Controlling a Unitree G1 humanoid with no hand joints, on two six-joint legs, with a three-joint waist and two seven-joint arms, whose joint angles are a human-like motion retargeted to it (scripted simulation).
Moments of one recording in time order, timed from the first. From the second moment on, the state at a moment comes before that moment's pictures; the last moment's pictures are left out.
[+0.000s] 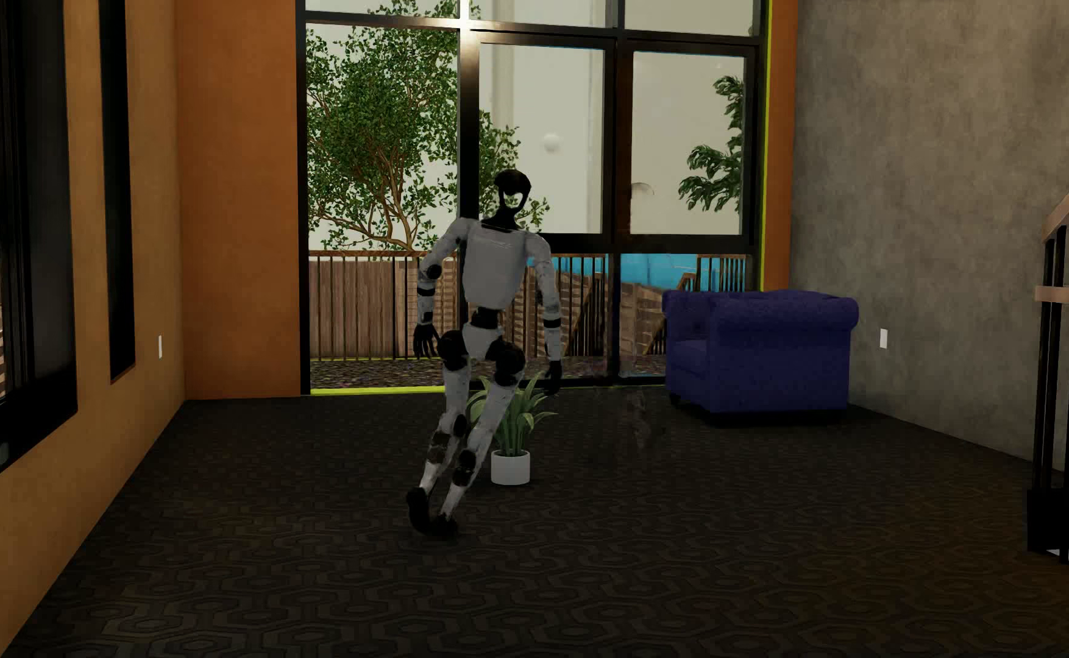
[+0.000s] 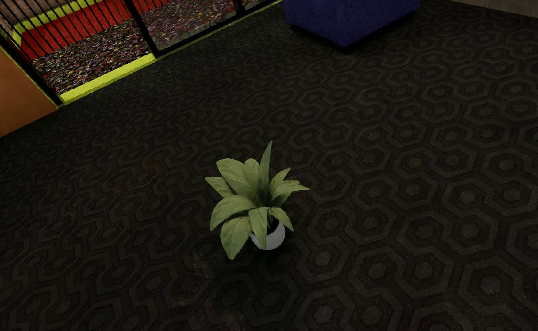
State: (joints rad) body -0.10 0.17 -0.03 -0.10 0.18 0.03 0.00 0.00 0.11 0.92 0.22 0.24 0.28 0.27 -0.15 0.50 -0.54 0.00 0.00 -0.56 0.51 0.80 0.91 0.00 0.00 0.00 0.00 0.00 0.00
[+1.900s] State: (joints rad) body 0.01 -0.32 -0.02 -0.22 -0.01 -0.01 0.00 0.00 0.03 0.50 0.34 0.18 0.33 -0.24 0.07 0.49 -0.46 0.00 0.00 -0.55 0.66 0.83 0.96 0.00 0.00 0.00 0.00 0.00 0.00
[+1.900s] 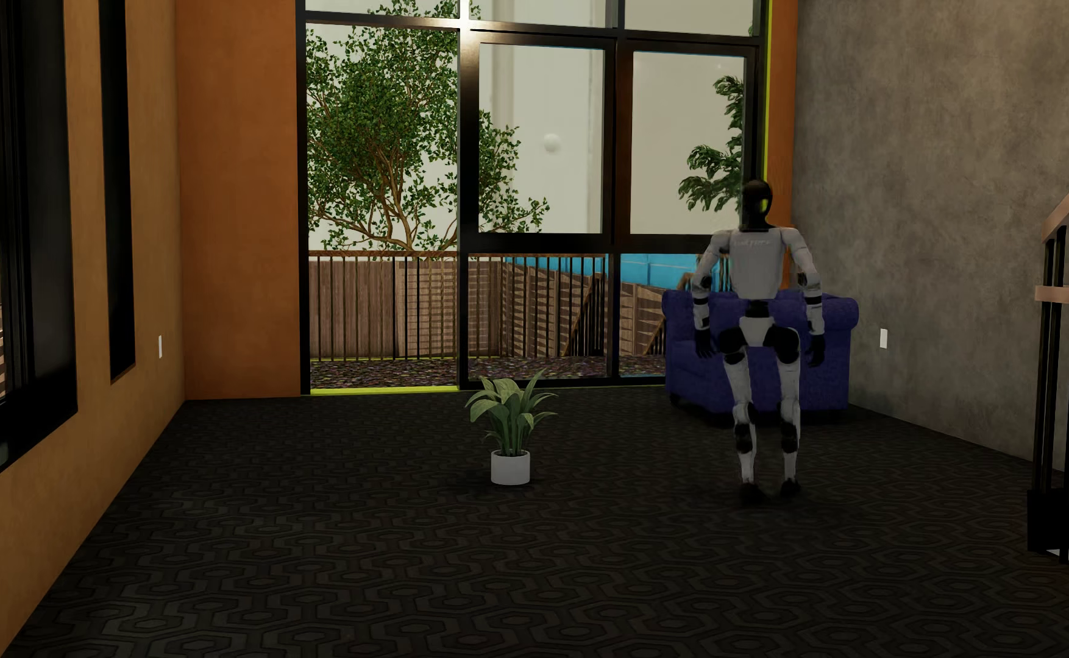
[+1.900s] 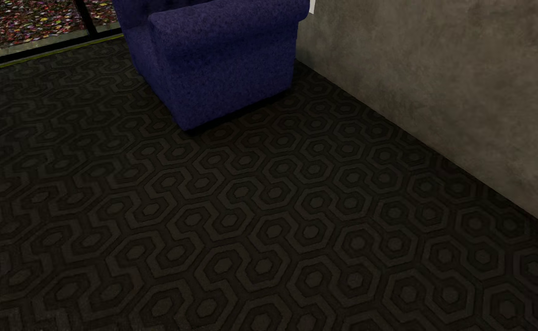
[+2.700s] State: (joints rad) body -0.13 0.13 0.04 -0.28 -0.13 -0.08 0.00 0.00 0.09 0.37 1.04 0.24 0.25 0.10 0.08 0.49 -0.47 0.00 0.00 -0.82 0.51 1.04 0.85 0.00 0.00 0.00 0.00 0.00 0.00
